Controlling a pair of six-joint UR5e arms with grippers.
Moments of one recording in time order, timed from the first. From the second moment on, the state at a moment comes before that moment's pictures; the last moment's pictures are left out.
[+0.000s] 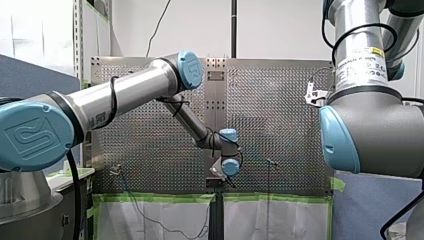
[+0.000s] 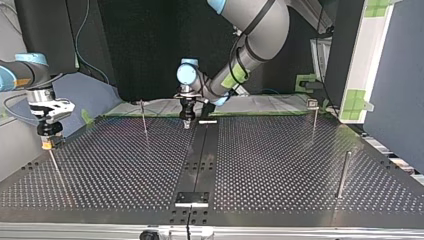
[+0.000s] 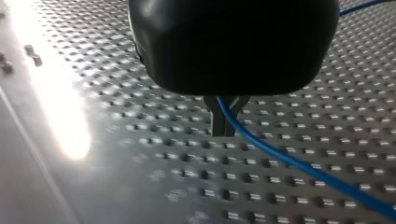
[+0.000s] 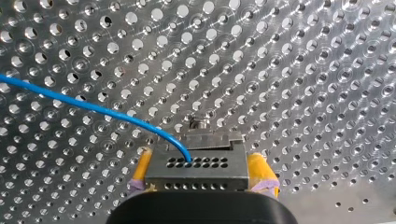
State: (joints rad) left arm -0.67 -2.69 -1.14 -2.29 -2.14 -2.34; right arm 1.51 -1.04 1.44 -0.44 1.13 1.73
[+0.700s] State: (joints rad) left arm -0.63 -2.52 -1.31 -2.18 -2.29 -2.17; right arm 1.51 -1.04 1.44 -0.44 1.13 1.73
